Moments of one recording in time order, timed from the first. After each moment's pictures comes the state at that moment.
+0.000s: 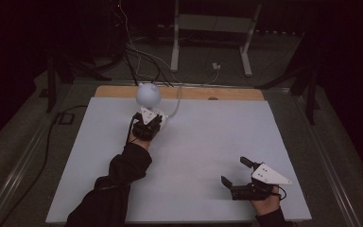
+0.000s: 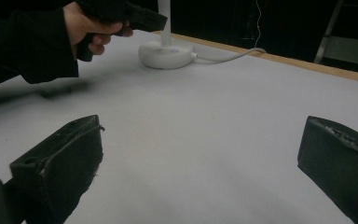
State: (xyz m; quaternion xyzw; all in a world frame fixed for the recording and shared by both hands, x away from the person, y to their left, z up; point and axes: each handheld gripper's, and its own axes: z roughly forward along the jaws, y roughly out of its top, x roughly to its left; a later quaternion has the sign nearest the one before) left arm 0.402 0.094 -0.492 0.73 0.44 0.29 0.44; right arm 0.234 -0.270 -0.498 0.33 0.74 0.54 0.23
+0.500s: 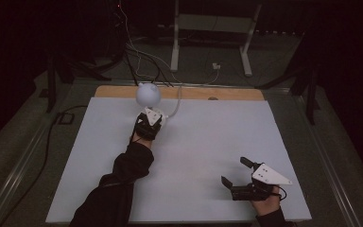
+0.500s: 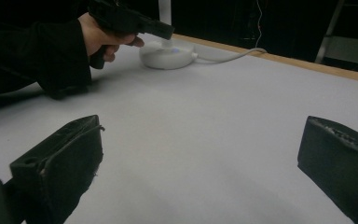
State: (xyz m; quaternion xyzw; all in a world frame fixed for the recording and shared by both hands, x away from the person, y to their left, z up) left arm 0.414 0.084 -0.508 0.73 0.43 0.34 0.41; right arm 0.233 -0.271 -0.497 0.33 0.74 0.54 0.23
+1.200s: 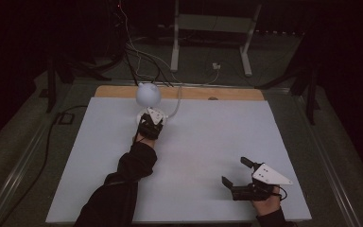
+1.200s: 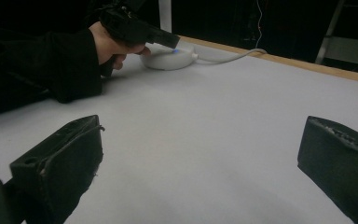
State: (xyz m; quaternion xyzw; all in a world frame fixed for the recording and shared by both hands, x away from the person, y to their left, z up) left arm 0.426 0.077 -0.522 0.73 0.45 0.33 0.39; right arm 0.233 -0.272 -0.497 0.33 0.74 0.54 0.23
